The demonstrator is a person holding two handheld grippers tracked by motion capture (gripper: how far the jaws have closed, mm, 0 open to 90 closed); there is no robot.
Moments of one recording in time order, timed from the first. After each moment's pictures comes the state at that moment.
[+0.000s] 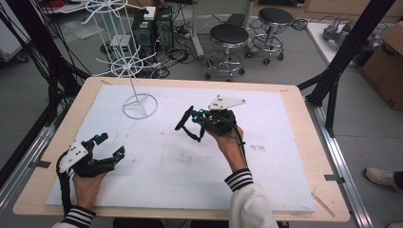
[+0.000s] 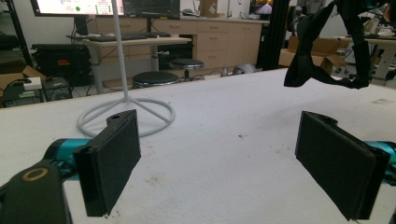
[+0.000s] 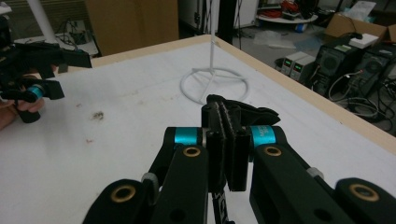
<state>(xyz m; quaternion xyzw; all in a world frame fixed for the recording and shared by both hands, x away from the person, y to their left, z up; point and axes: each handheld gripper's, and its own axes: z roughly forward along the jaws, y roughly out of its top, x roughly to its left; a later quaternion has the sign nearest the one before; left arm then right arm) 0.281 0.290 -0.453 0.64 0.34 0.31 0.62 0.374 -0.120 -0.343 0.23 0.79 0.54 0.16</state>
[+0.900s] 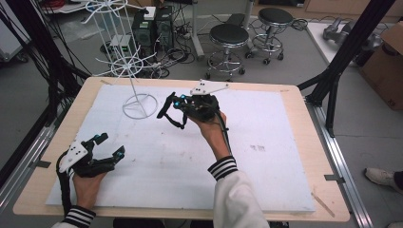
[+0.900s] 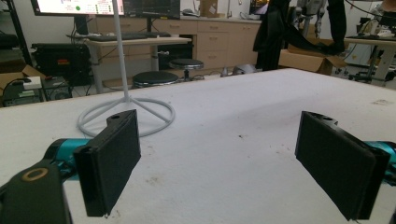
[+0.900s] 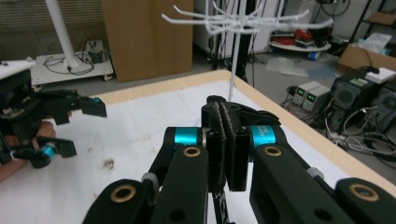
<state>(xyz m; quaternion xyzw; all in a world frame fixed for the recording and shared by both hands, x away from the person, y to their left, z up) 0.281 0.291 -0.453 0.64 0.34 0.31 0.62 0.392 -0.074 -0.309 0.19 0.78 0.58 0.16</state>
